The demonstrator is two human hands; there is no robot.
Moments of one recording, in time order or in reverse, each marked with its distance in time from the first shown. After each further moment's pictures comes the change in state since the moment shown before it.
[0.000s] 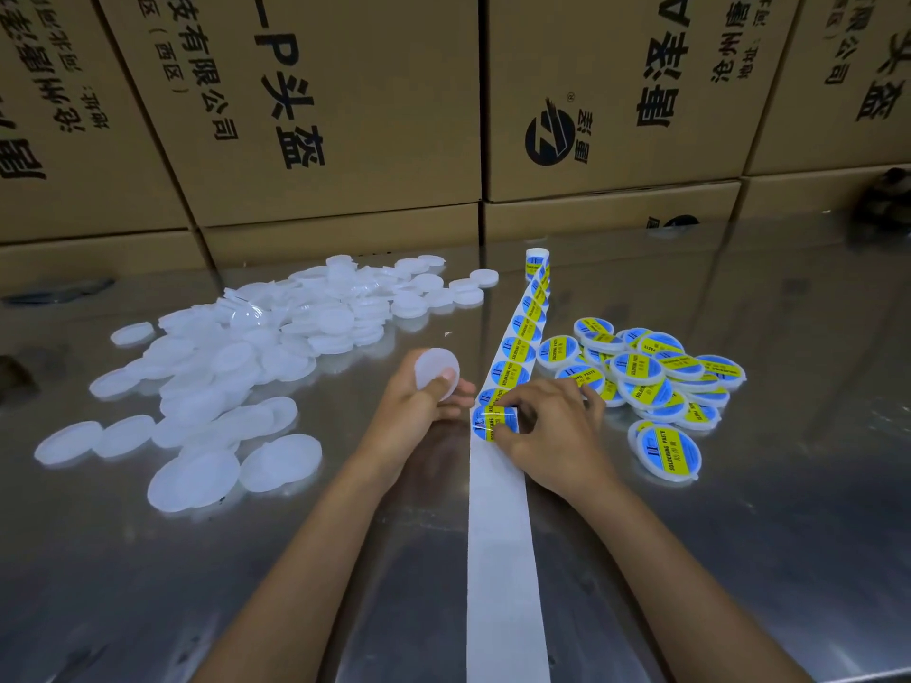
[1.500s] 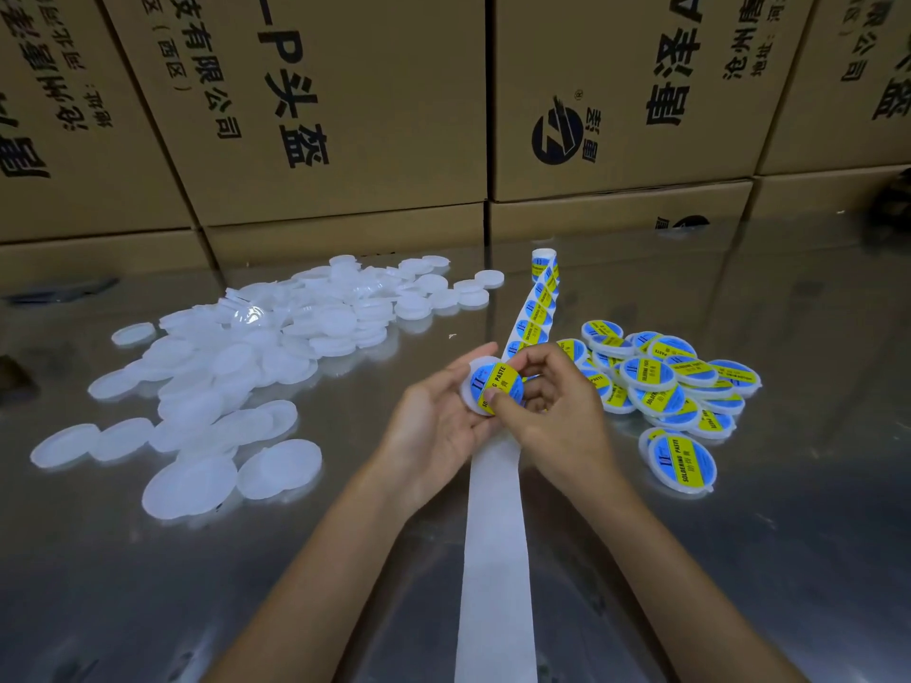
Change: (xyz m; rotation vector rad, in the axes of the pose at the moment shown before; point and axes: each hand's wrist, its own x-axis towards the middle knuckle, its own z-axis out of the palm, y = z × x) left_hand -0.019 0.026 0.021 -0.678 -0.176 -0.313; right_hand 0.002 -0.037 -0.019 0.859 0.120 0.048
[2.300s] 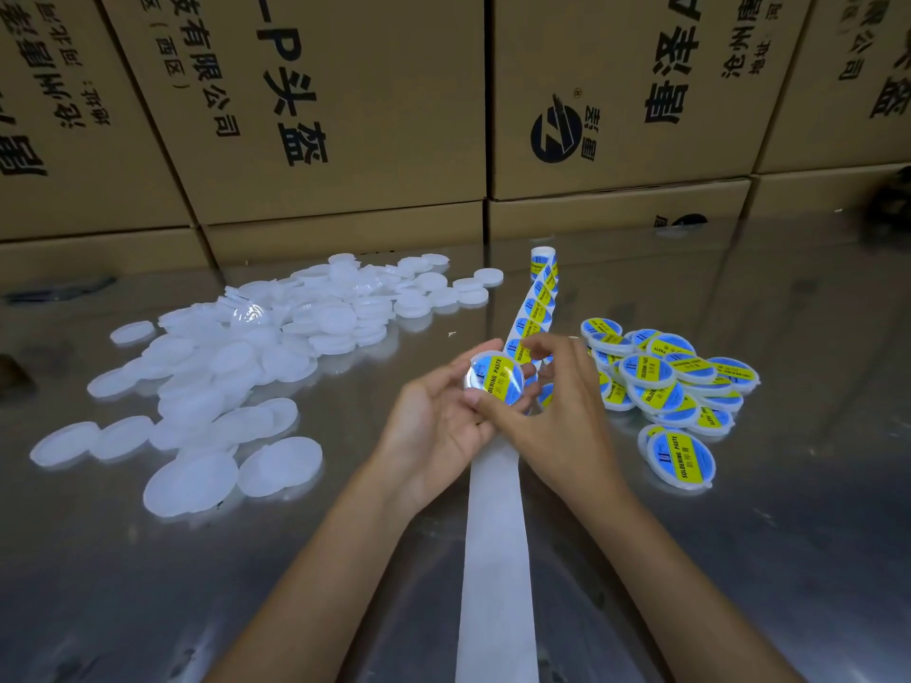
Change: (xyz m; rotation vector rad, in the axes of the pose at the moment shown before) left_hand -0.004 0.000 0.002 -0.066 -0.074 0.006; right_hand -0.003 0.008 -0.005 -0.370 0.095 -0.188
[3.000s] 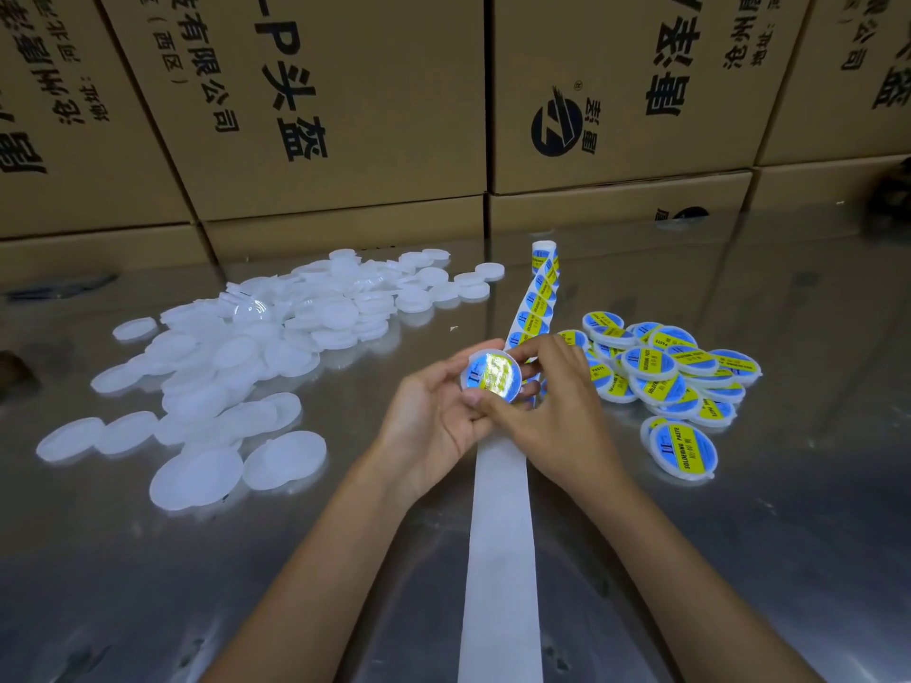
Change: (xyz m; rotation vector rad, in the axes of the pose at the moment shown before) left_hand 0.000 0.004 -0.006 0.056 -0.028 -0.018; right_hand -0.001 -0.001 0.003 -0.025 -0.051 -0.021
